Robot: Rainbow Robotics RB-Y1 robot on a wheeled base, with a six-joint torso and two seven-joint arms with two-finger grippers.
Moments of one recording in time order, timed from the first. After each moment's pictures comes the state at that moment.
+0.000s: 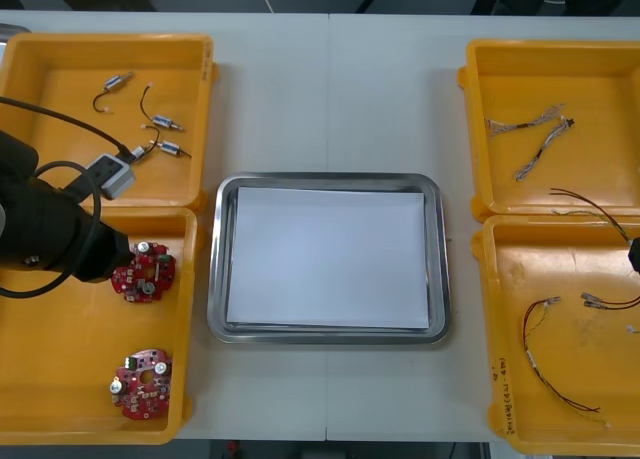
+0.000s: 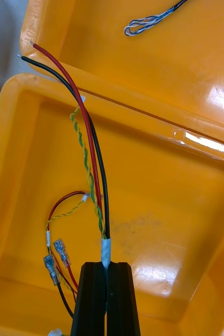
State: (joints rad) right arm -0.07 -0.80 -0.35 -2.44 -0.91 1.92 1.46; left arm -0.20 0.87 -0.07 -2.19 0.82 1.63 -1.49
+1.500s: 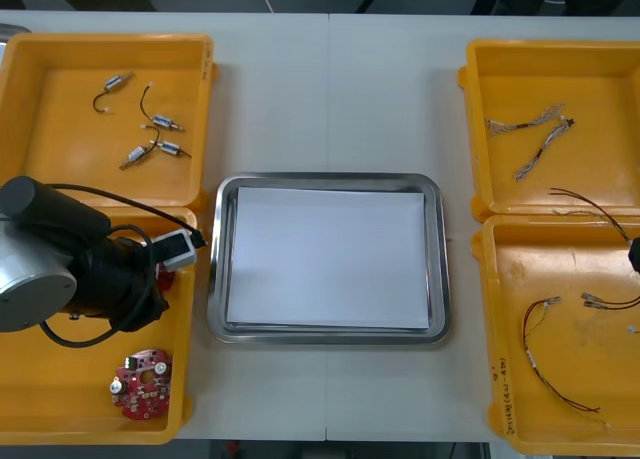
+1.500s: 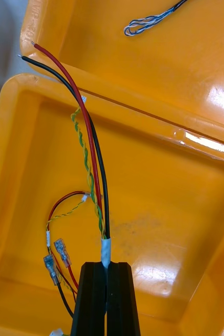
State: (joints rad) right arm -0.07 -0.80 -0.35 -2.44 -0.91 1.92 1.46; left arm -0.24 1.01 -0.47 -2.09 0.80 1.28 -1.84
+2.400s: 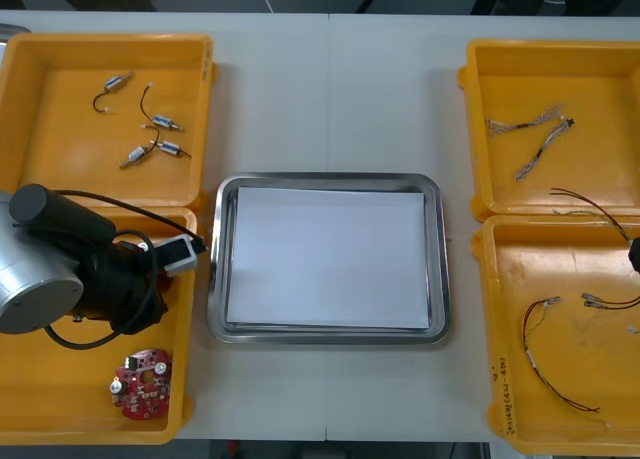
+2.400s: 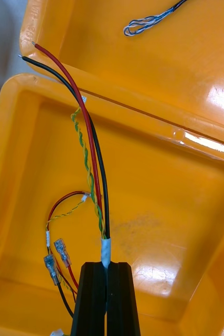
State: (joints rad) right arm -0.07 -0.80 -0.35 -2.44 -0.91 1.92 1.46; left arm -0.26 1.02 -0.52 -2.05 0.79 1.25 -1.84
